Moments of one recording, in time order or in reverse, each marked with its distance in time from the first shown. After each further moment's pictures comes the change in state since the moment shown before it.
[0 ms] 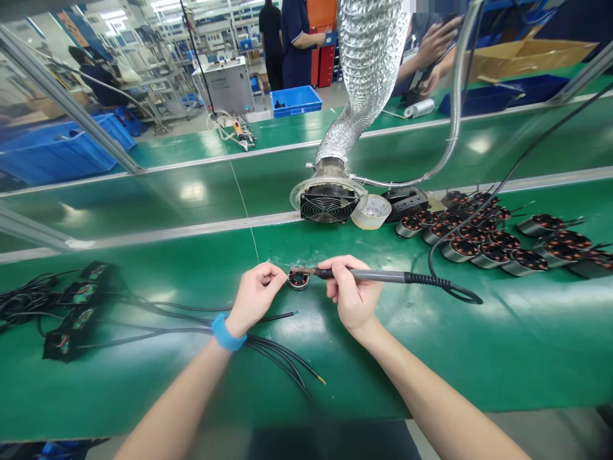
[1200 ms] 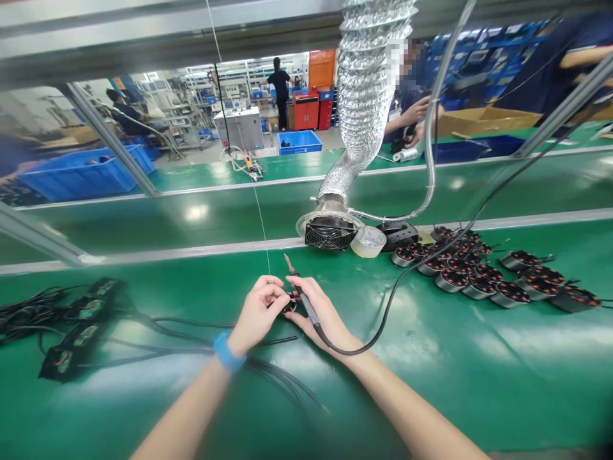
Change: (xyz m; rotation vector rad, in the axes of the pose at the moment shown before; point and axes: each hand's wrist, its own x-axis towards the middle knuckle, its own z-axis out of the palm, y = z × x) left_hand 0.000 0.001 -0.009 -0.088 0.001 0.104; right_hand -0.004 0.039 0.018 -0.265 -0.577 -0.089
